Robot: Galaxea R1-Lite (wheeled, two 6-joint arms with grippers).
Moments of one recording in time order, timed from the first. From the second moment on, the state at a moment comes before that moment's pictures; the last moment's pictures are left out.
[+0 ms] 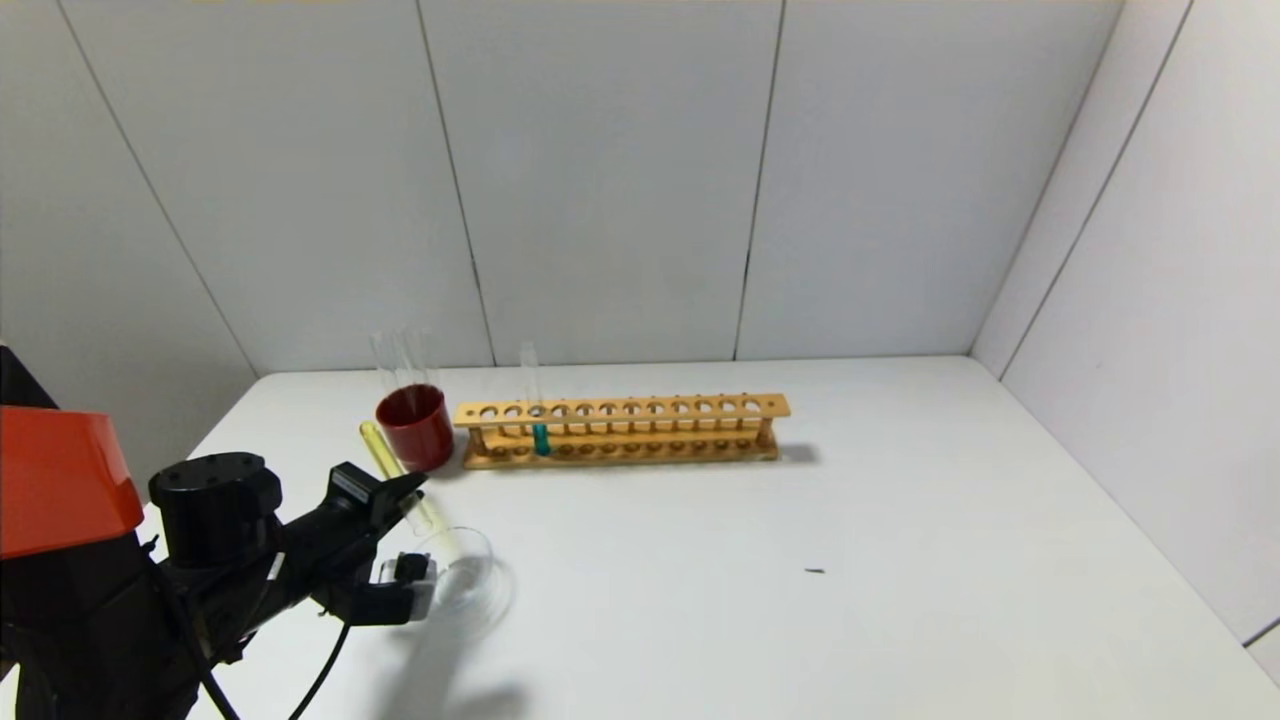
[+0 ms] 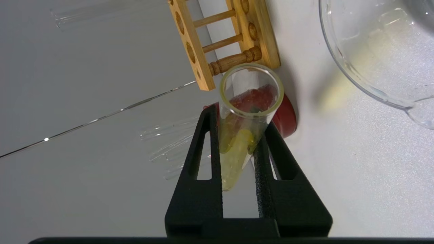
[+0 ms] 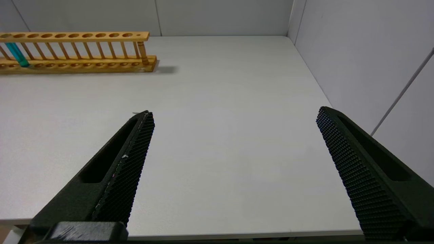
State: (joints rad) left arm -0.10 2.05 -0.23 -1.52 -0.29 1.84; right arm 0.00 0.00 0.00 0.00 0.00 0.01
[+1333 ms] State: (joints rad) left arm -0.10 2.13 -0.32 -1.52 -0.29 2.05; right arm 0.00 0.00 0.00 0.00 0.00 0.01
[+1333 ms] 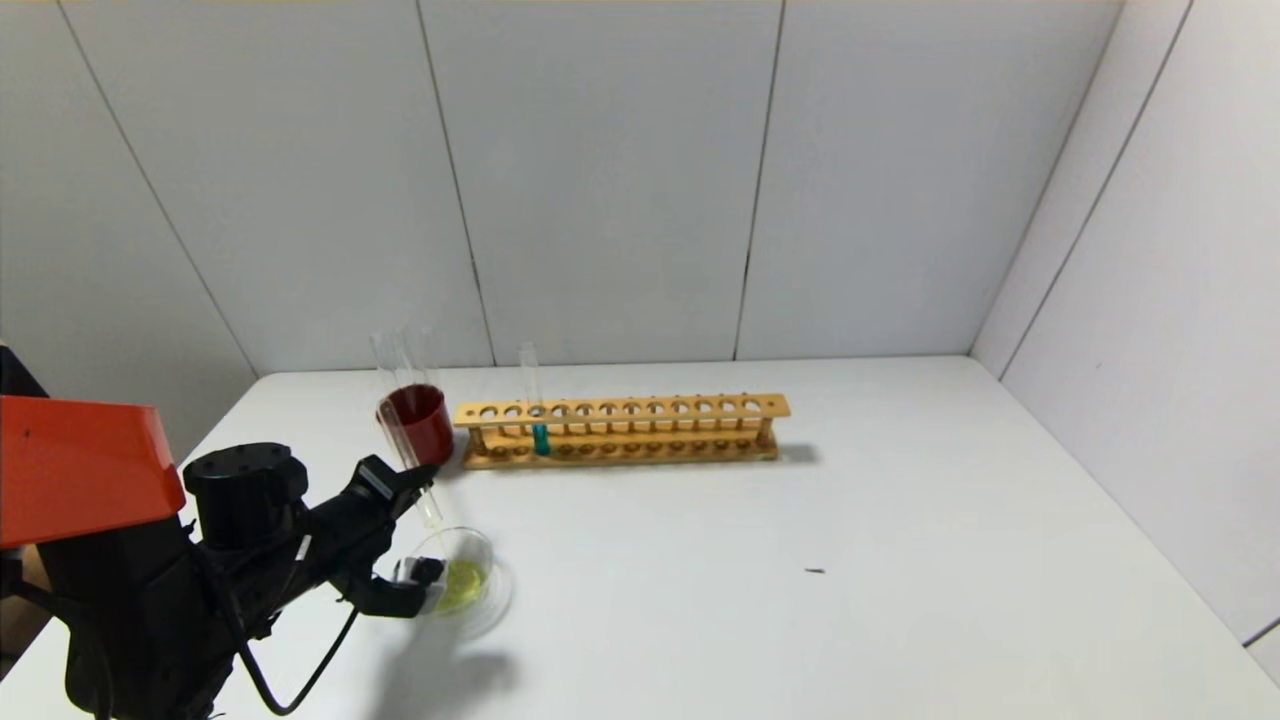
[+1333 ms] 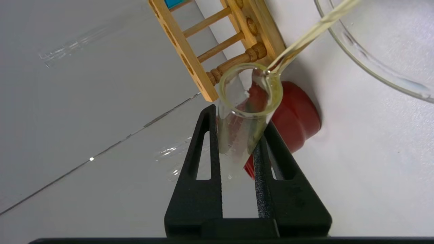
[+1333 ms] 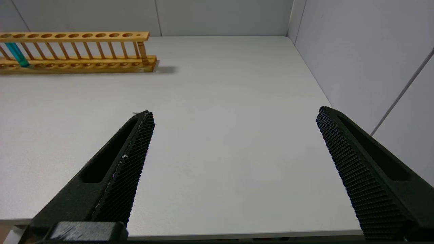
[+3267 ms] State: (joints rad) left arm -0.10 2.07 -0.33 -1.52 -0.30 2.23; right arm 0.00 0.00 0.00 0.00 0.00 0.01
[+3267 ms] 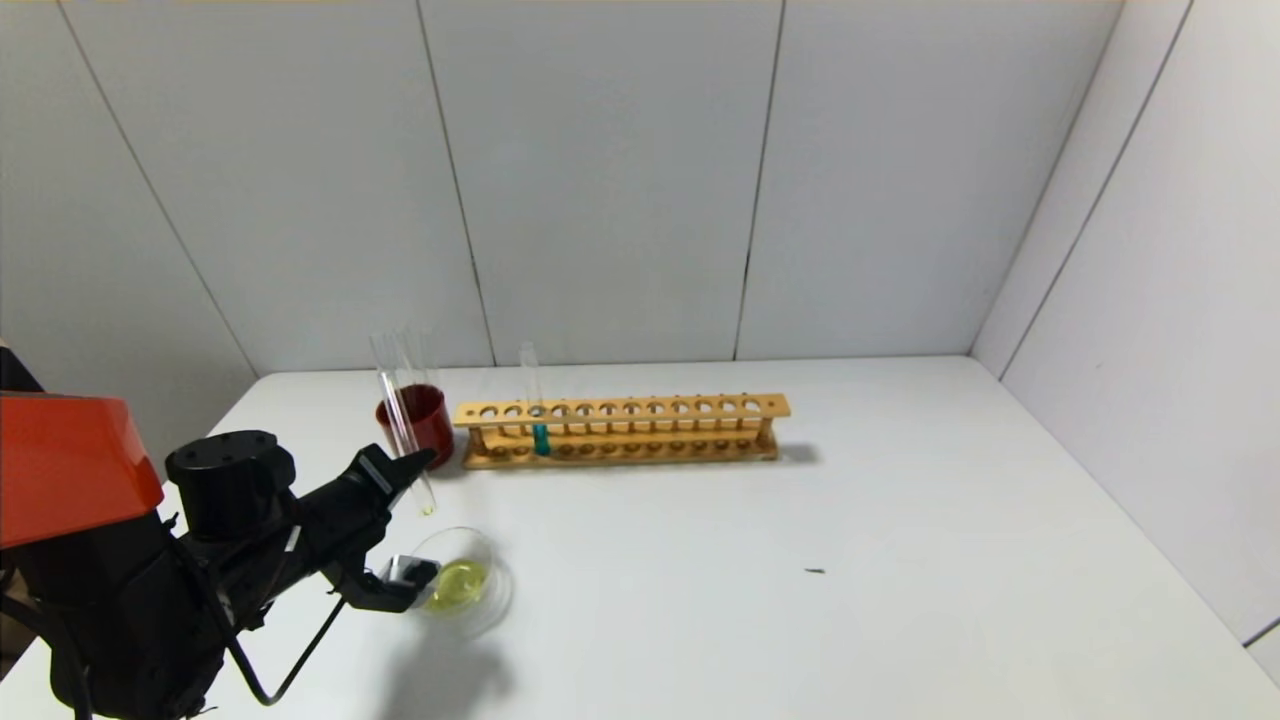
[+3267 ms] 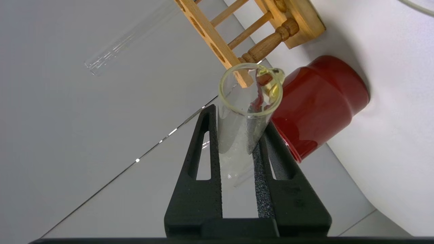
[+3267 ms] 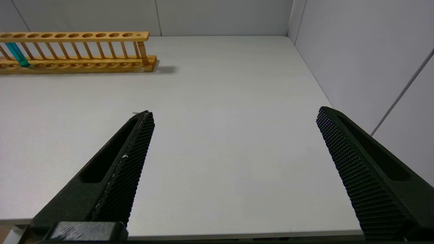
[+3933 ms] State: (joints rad) left arm -0.10 2.02 -0.32 -1.52 -0.30 2.16; right arm 0.00 0.00 0.00 0.00 0.00 0.01
